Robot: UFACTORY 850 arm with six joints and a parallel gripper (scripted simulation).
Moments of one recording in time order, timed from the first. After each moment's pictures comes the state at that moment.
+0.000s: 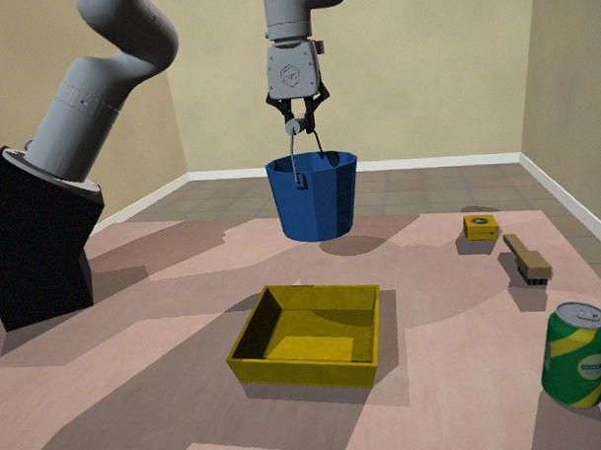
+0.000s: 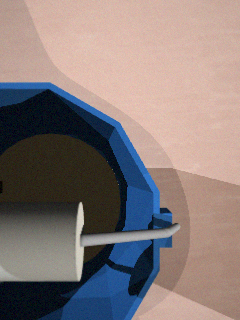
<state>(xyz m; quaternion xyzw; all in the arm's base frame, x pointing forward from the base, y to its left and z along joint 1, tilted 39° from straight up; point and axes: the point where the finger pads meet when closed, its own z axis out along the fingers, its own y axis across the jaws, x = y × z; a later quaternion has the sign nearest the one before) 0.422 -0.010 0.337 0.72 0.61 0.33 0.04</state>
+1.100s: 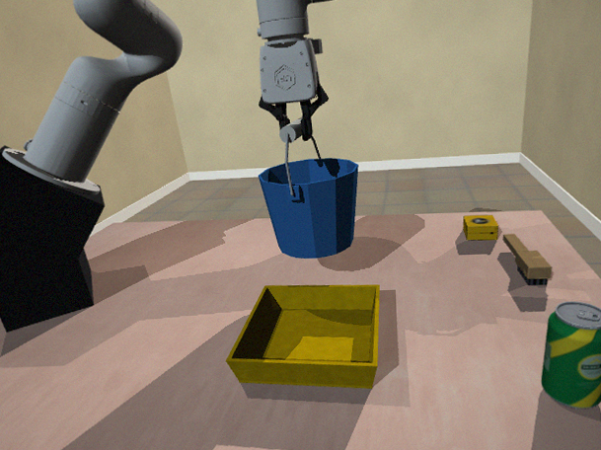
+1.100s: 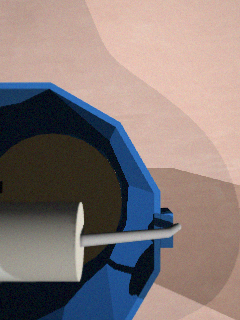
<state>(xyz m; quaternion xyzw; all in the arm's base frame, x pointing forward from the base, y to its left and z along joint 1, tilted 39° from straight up) 0.432 -0.083 0.311 0.72 0.61 0.33 0.04</state>
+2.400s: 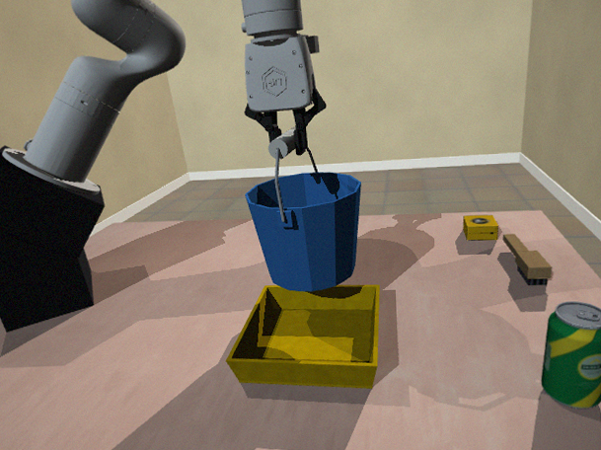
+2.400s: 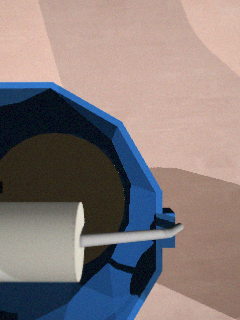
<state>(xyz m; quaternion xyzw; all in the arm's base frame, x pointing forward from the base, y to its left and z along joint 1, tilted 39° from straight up) 0.449 -0.197 0.269 0.72 0.61 0.33 0.04</state>
